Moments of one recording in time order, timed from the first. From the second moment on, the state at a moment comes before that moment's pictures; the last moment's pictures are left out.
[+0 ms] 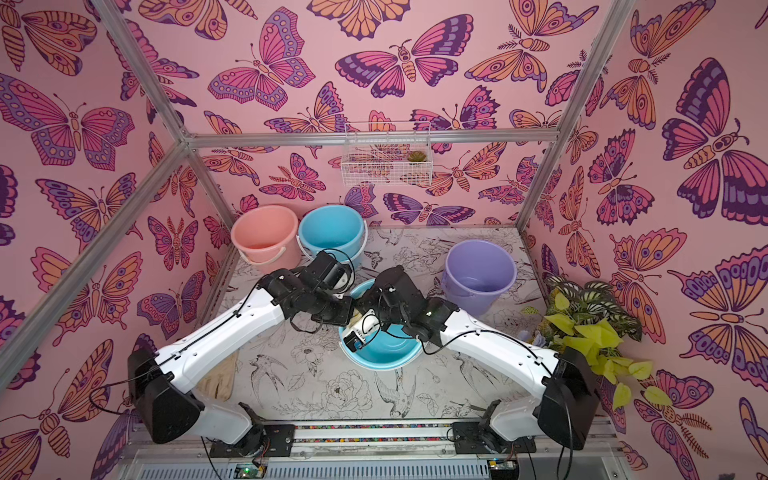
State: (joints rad) left arm -0.72 1.47 1.40 -1.03 0.16 -0.51; right arm 0.88 1.40 1.12 -0.27 -0.10 -1.67
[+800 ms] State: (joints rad) left arm -0.73 1.47 1.40 -1.00 0.16 -0.52; right arm 0.83 1.18 1.12 -0.53 0.16 -1.64
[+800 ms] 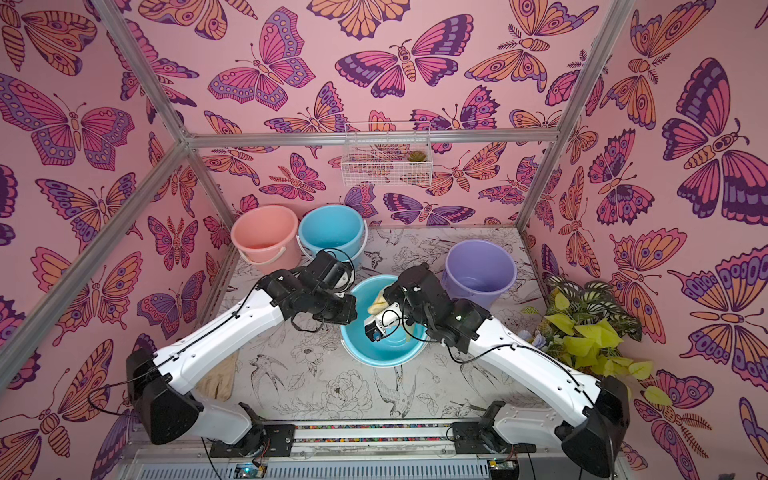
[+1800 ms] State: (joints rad) left arm -0.74 1.47 1.40 -1.04 0.16 -0.49; right arm 0.95 1.07 1.10 -0.95 -0.16 -1.18
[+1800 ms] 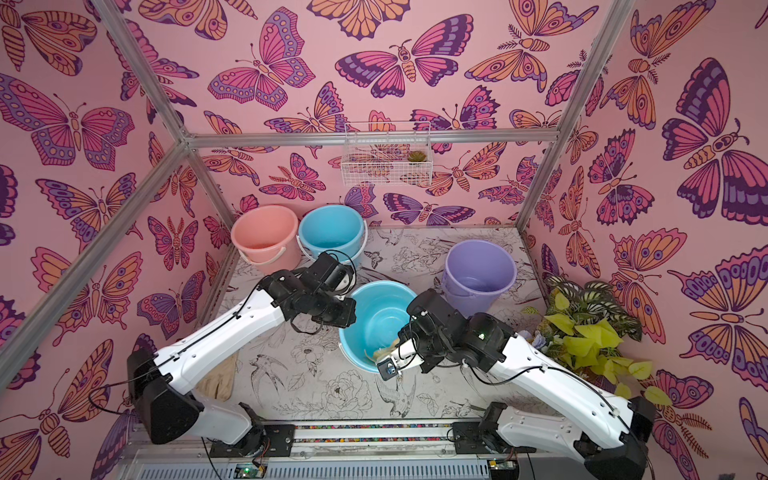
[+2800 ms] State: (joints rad) left arm -0.74 1.47 1.41 -1.04 0.14 -0.49; right arm 0.82 1.43 1.27 -0.54 -0.31 -1.33
